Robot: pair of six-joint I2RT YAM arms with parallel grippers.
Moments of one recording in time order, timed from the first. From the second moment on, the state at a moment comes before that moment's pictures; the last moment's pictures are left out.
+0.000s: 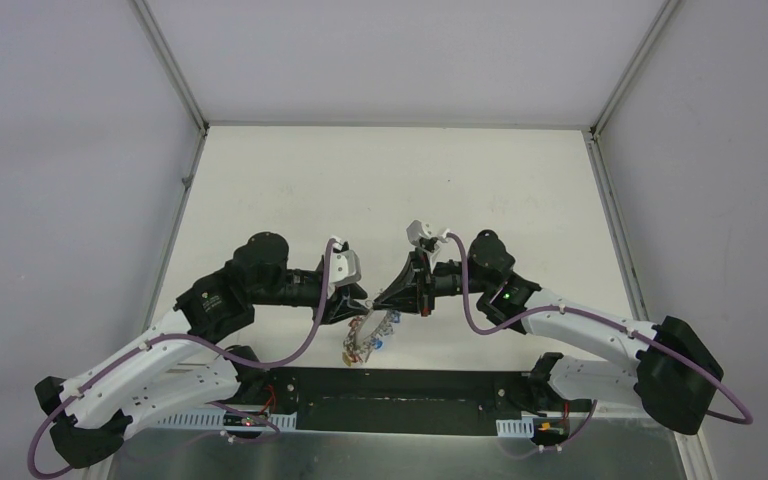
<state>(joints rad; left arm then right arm) -0.89 0.73 0.84 -0.42 0.50 0.10 0.91 1.14 0.59 0.57 -0.81 0.42</state>
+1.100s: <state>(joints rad) -0.89 0.80 0.86 -0.44 0.55 0.13 0.91 1.14 0.59 0.57 -0.84 0.42</state>
